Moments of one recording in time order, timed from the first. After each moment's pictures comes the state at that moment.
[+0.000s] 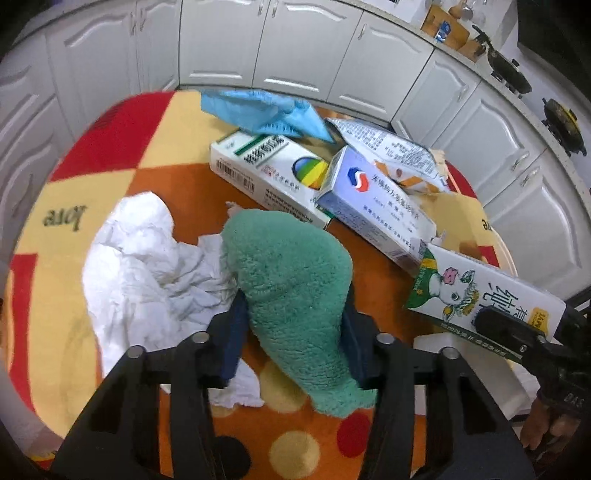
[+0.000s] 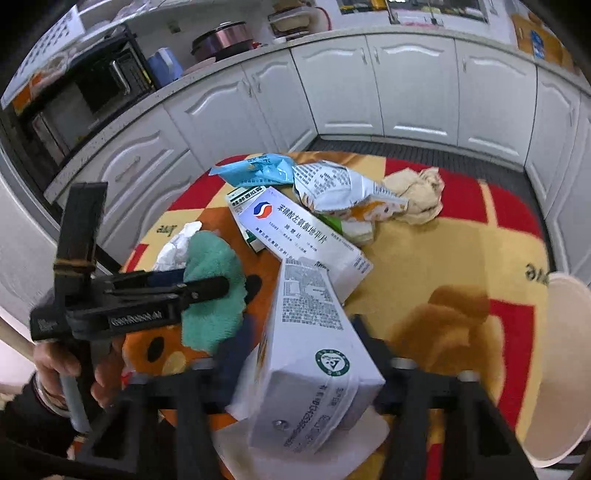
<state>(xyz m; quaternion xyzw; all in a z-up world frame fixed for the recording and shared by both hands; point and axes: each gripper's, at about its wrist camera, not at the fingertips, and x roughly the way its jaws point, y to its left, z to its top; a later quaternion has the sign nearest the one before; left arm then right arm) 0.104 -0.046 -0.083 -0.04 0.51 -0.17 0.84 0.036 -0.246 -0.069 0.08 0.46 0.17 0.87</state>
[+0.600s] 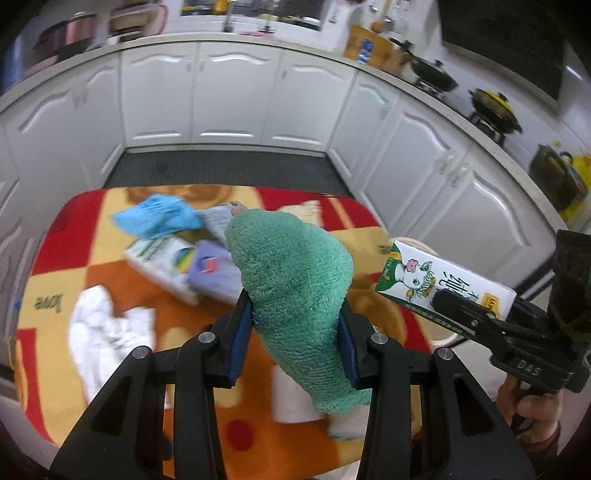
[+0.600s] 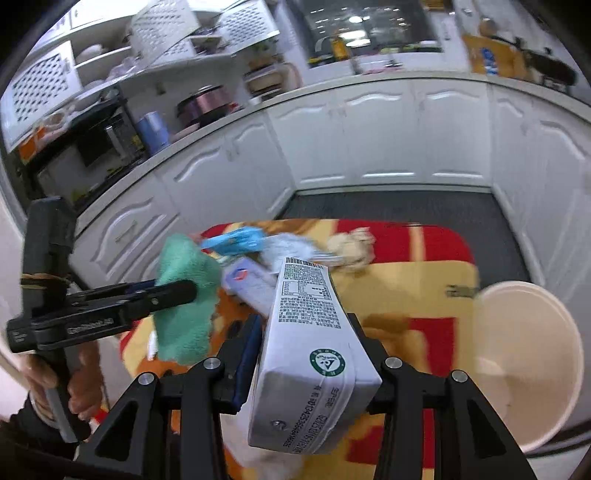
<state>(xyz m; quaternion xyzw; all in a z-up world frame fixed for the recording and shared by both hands) 0.067 -0.121 0.011 -0.01 0.43 -0.28 0.86 -0.022 -0.318 -0.005 0.11 0.37 0.10 0.92</state>
